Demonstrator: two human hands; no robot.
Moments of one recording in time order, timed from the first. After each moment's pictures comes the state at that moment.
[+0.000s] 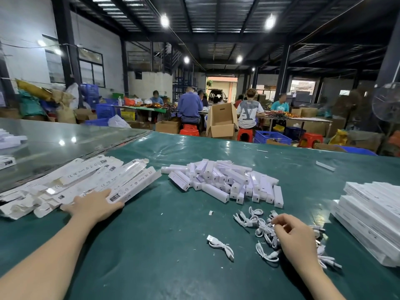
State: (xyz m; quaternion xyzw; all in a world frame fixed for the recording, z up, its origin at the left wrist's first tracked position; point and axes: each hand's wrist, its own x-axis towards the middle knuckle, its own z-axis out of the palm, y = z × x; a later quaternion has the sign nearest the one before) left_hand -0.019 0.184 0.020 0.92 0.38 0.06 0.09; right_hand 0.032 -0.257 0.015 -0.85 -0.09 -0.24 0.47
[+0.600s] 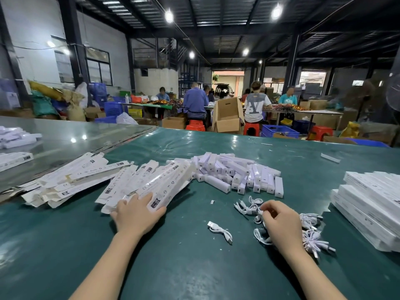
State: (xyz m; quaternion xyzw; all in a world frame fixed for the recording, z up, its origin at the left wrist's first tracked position) left_hand -0.043 0.065 0.005 0.93 0.32 0.13 0.11; right_hand 0.023 -0.241 0.016 -0.86 -0.12 -0.23 0.45
